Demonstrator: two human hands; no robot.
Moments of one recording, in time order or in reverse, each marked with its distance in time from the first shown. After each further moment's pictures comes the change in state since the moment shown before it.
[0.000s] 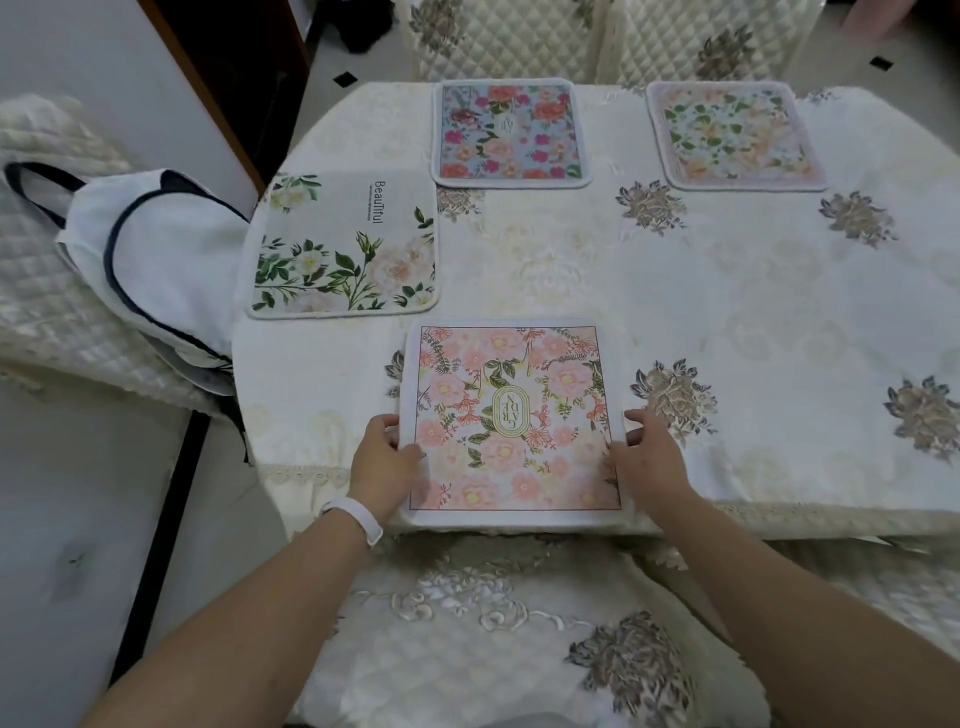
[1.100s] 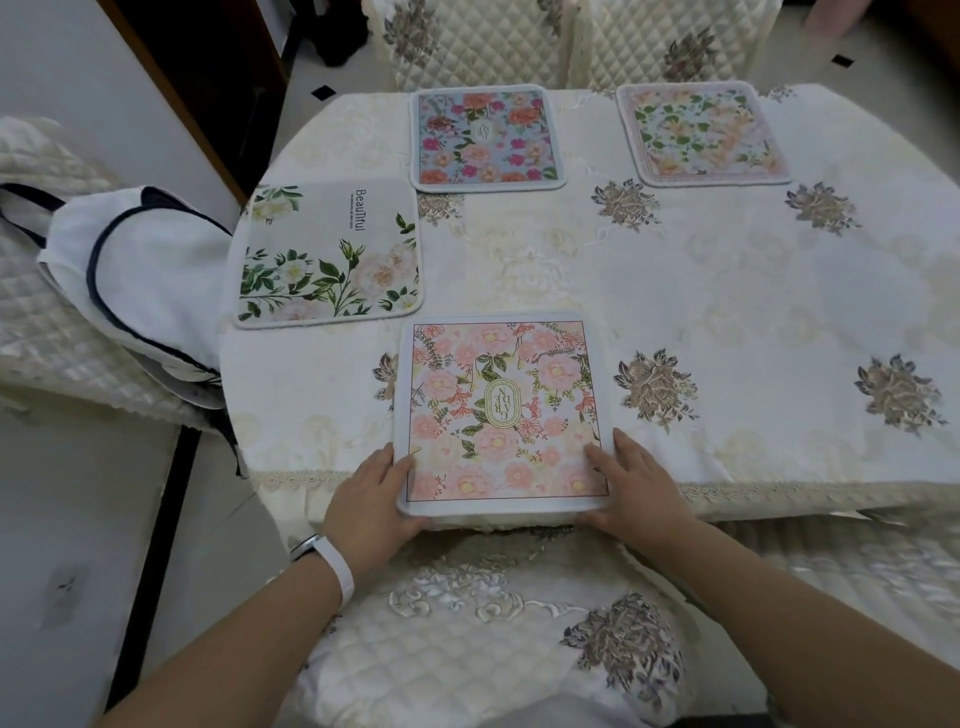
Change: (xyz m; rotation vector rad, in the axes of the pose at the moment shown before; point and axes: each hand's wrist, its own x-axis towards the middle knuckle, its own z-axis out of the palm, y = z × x) left_hand -0.033 -0.039 -0.020 0.898 -0.113 0.558; right_hand -0.025 0.052 -0.001 -0.819 -0.229 -0.363
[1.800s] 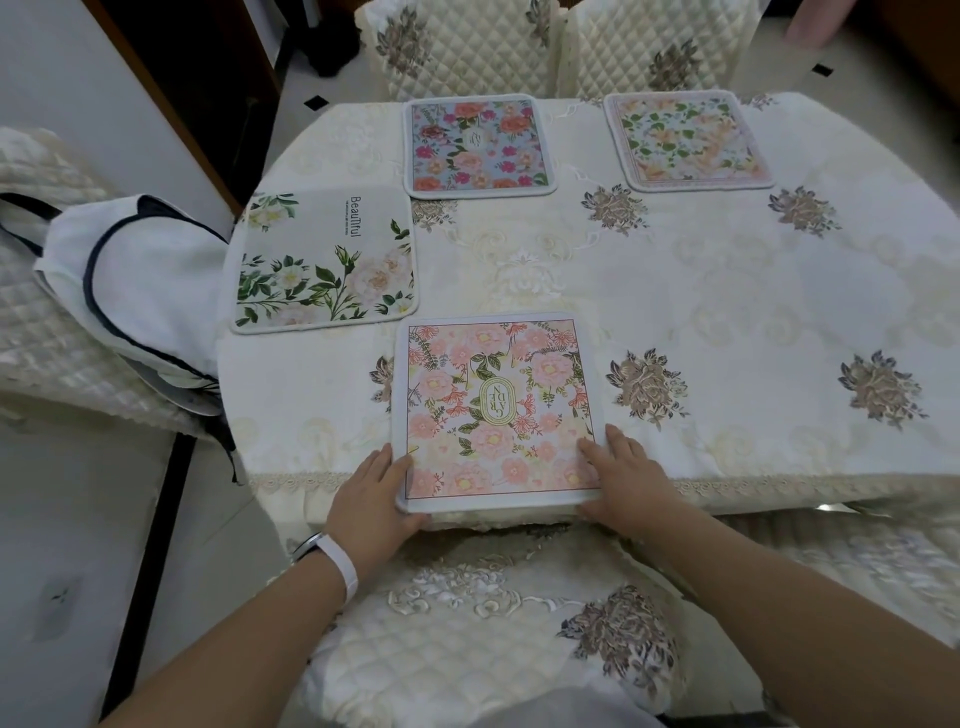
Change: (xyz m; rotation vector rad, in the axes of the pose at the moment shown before) left_hand 0.002 0.002 0.003 -0.031 -0.028 -0.041; right_hand 0.001 -0.013 -0.017 -0.090 -0.038 0.015
